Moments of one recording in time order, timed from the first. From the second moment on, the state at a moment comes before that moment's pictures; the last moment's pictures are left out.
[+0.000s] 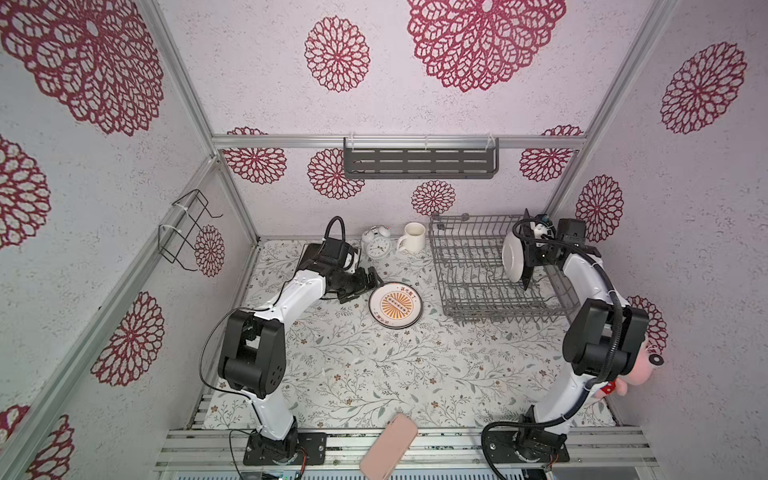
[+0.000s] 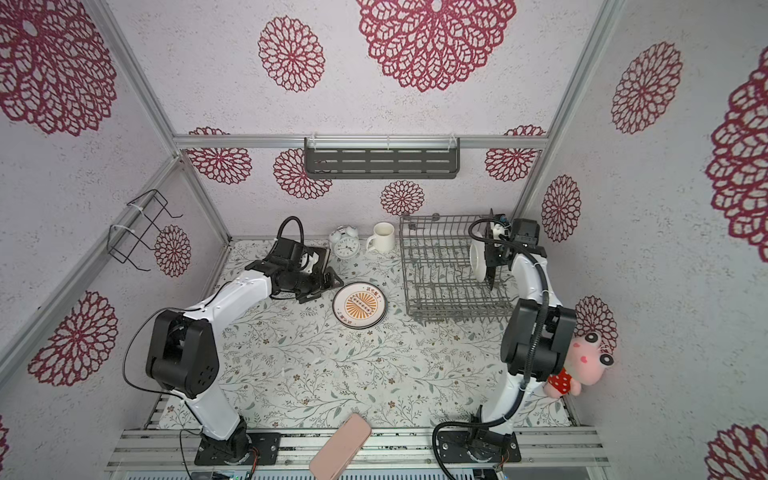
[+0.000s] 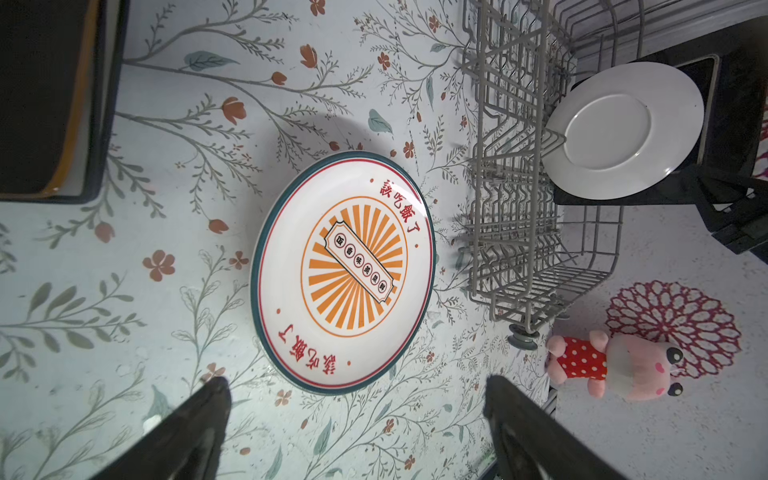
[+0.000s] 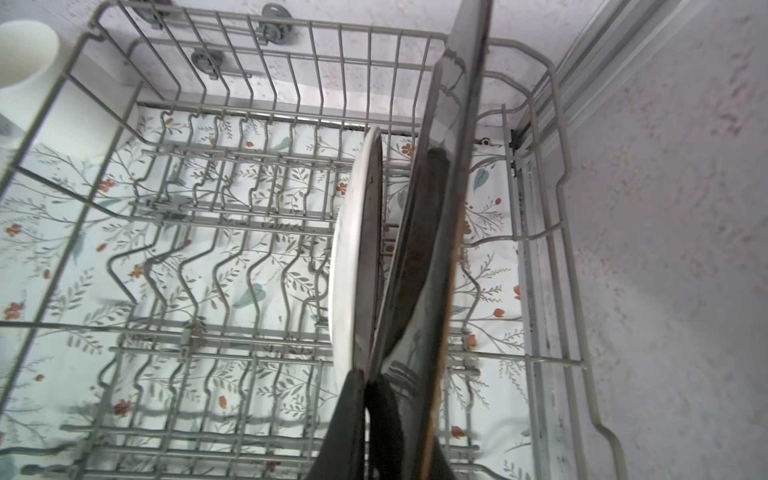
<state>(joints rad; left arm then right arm) -0.31 1.78 1.38 -0.58 0.44 -0.56 -0.23 1.86 1.61 -0.53 -0.19 -0.30</state>
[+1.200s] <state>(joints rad) -0.31 1.78 1.38 -0.56 0.46 -0.57 -0.21 1.54 1.34 -0.28 -0.12 -0.43</state>
